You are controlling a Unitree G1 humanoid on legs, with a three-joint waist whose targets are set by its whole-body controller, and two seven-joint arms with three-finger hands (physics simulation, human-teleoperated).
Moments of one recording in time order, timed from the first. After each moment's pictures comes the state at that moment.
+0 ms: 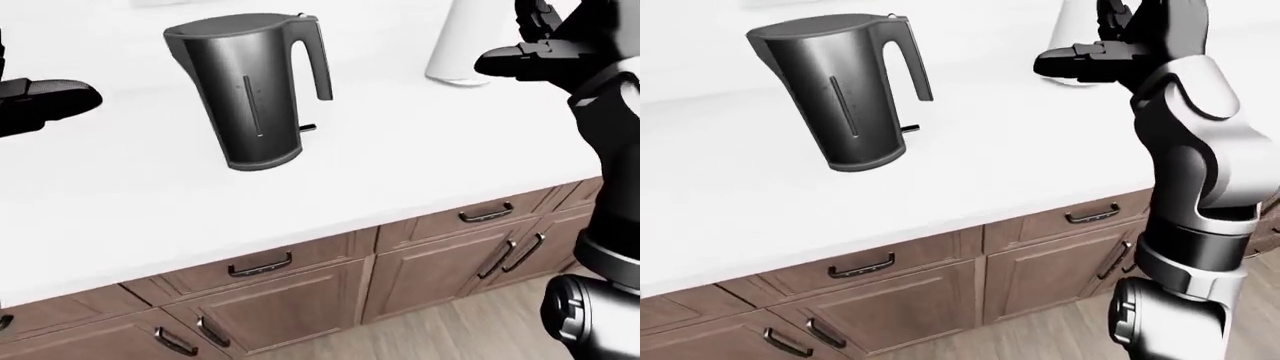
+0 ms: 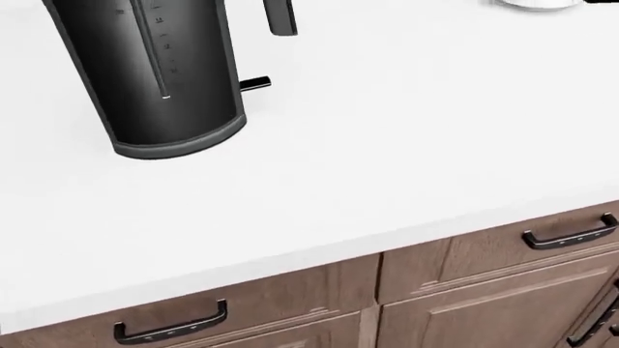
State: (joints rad) left arm -0.54 0.88 0.58 -0.46 -0.95 0.86 0.39; right arm -0.92 -0.60 -0.28 -0.07 0.51 0.73 -0.02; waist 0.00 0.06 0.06
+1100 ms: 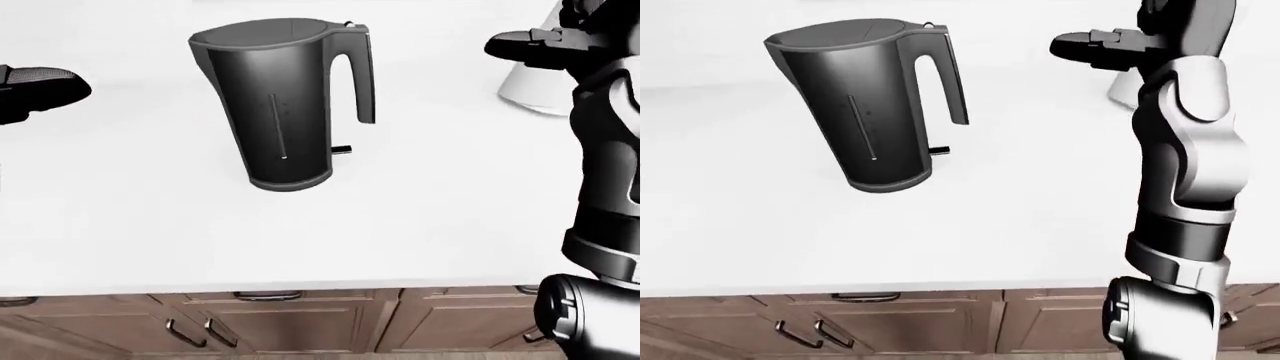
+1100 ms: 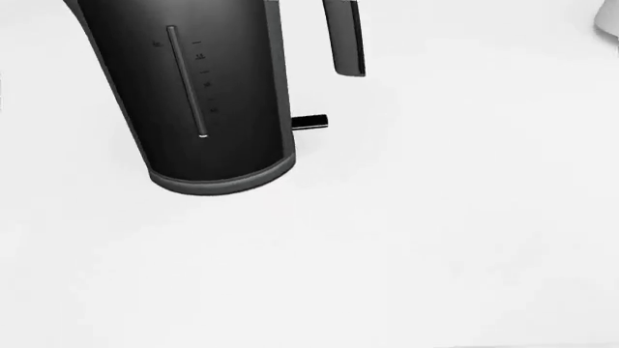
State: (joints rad) left arm -0.55 0.92 0.59 -0.48 -0.98 0.84 0.39; right arm -0.92 -0.57 -0.27 0.04 0.36 0.49 -0.13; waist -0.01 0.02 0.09
